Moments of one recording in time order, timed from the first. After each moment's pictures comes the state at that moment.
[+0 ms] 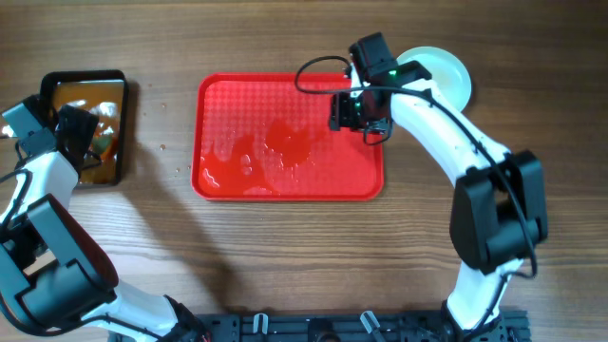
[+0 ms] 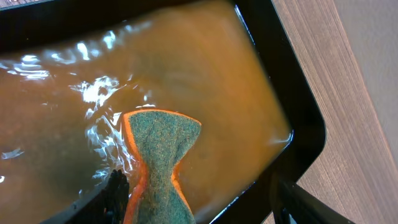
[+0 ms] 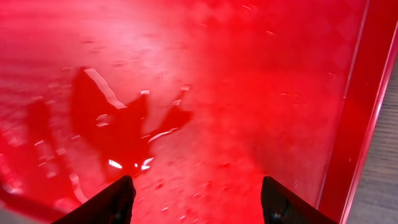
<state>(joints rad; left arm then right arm) 0.55 1.79 1.05 -0.09 0.10 -0.65 0.38 1.97 1.54 -0.82 -0.19 0.38</state>
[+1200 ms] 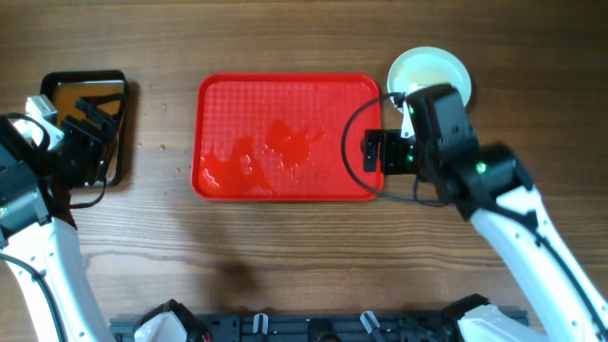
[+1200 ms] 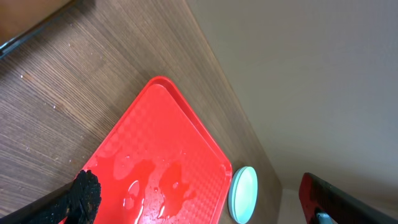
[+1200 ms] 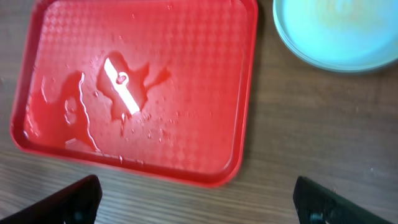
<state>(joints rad) 0.55 1.19 1.05 -0.63 0.71 -0.66 0.40 1.25 1.13 -0.82 -0.01 0.33</state>
